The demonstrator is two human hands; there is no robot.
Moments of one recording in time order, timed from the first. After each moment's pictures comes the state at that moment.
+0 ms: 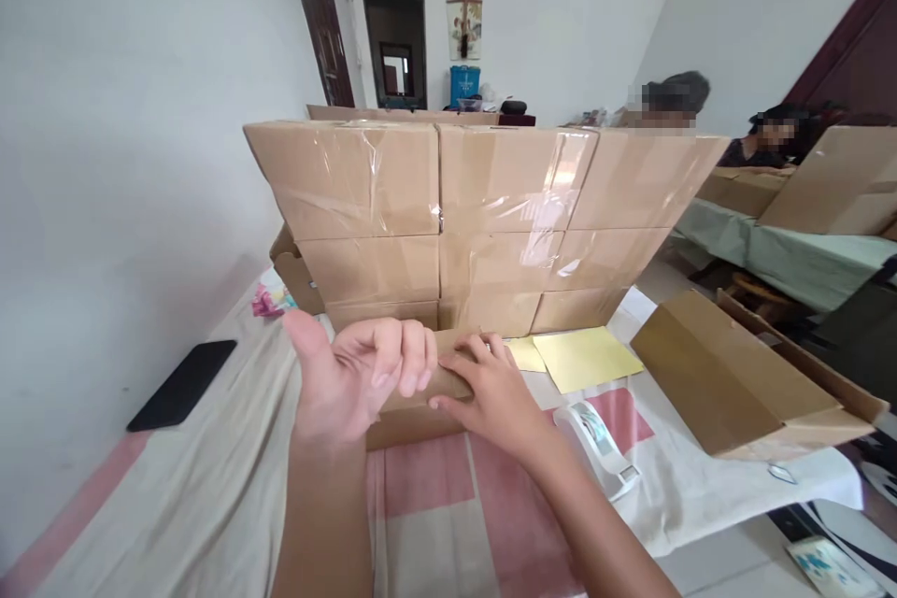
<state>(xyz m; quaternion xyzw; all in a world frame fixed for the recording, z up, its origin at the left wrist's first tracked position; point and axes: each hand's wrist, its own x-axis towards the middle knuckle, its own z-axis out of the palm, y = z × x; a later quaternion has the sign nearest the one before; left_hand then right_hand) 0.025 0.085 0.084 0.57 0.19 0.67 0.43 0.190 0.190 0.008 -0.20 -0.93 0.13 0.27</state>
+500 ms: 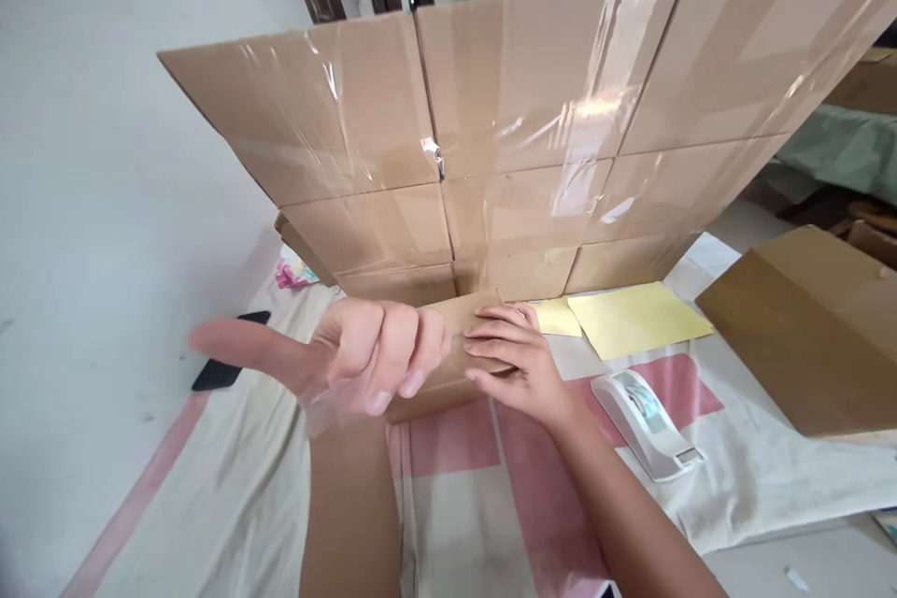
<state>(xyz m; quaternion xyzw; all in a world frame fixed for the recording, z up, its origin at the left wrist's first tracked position) 0.025 0.118 0.074 0.67 0.12 0.60 0.42 0.189 0.220 -0.041 -0.05 -0.86 0.22 0.46</state>
